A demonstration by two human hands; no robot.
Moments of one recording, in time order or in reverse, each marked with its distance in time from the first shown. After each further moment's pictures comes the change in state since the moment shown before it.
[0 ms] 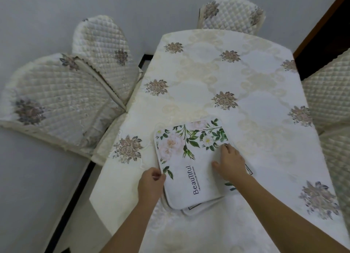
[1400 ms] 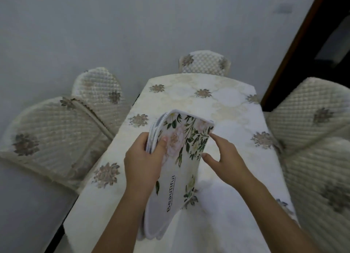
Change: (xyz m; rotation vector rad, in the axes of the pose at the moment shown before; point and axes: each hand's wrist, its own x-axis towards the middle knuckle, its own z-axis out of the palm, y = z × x) left_hand -0.146 0.232 -0.026 -0.221 0.350 0.586; right_hand -0.089 0.076 -0.164 0.461 0.347 -0.377
